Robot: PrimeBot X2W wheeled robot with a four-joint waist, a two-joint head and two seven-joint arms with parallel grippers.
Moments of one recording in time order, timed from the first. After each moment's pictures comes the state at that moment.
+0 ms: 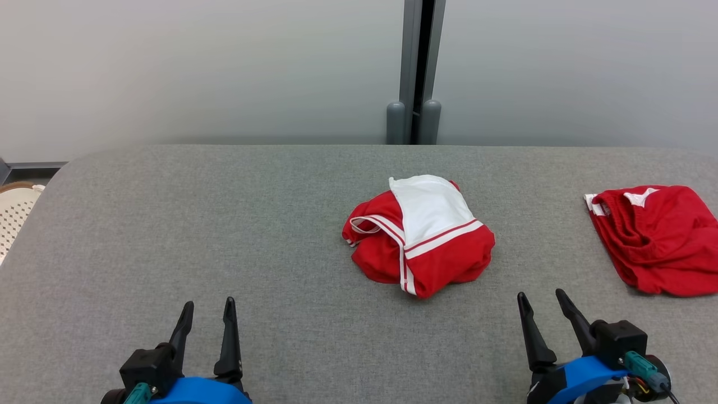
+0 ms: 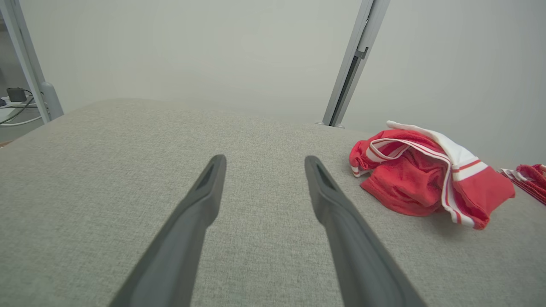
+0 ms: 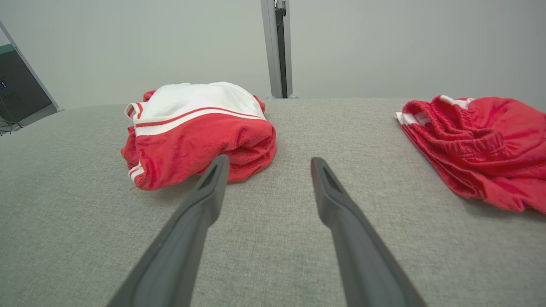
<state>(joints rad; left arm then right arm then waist) -0.02 0.23 -0.34 0.29 -0.50 0.10 -0.26 -0.11 -0.05 0.03 0.47 0.14 0.13 -0.26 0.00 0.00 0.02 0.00</state>
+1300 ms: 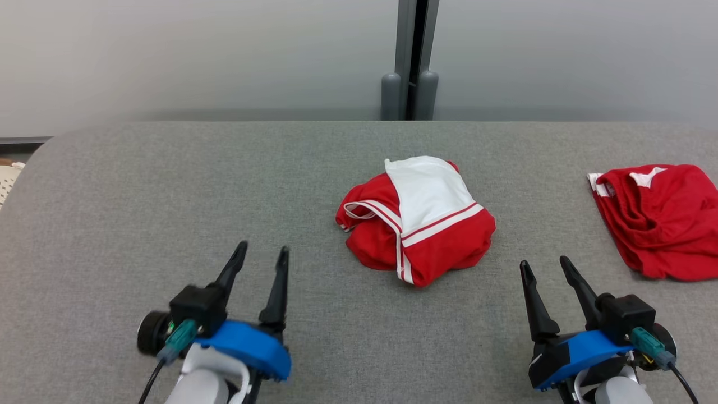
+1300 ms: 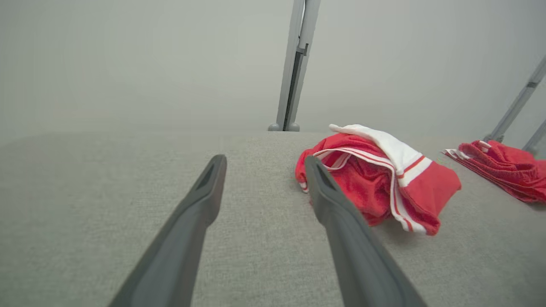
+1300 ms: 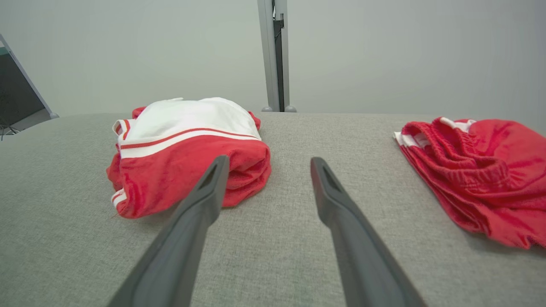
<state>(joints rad) -0.17 0.18 -0.38 0.30 -0.39 -0.02 -0.19 -0.16 -0.05 0.01 0.42 0.11 0.13 -0.26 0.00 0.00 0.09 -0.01</state>
